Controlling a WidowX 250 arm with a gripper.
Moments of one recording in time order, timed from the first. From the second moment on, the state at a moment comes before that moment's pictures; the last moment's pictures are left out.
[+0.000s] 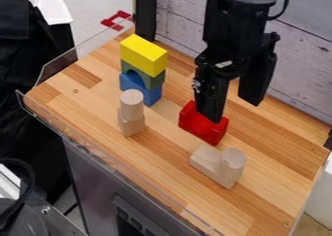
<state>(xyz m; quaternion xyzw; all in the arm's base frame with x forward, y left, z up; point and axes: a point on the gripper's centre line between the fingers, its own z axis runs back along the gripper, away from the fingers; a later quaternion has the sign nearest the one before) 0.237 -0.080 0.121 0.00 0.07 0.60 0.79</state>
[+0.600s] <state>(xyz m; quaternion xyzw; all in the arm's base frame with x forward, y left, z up) 0.230 -0.087 0.086 -0.01 0.11 0.64 0.76</state>
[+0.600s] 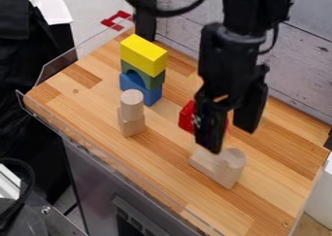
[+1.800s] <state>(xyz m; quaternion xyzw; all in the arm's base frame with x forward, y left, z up) 0.244 -0.084 0.059 0.01 0.11 0.67 0.73</state>
